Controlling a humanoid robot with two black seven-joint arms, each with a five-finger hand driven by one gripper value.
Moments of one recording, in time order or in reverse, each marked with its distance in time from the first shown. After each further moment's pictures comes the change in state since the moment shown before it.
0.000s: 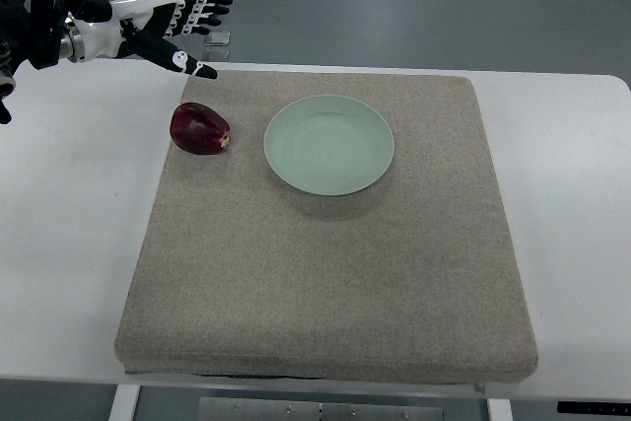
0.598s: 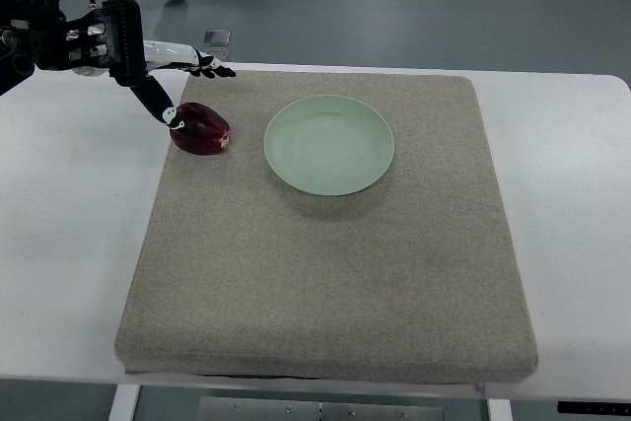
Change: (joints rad) left arm -0.104 0.008 0.118 -0.074 0.489 -0.022 -0.013; right arm 0.000 0.000 0.000 0.000 0.000 0.000 0.000
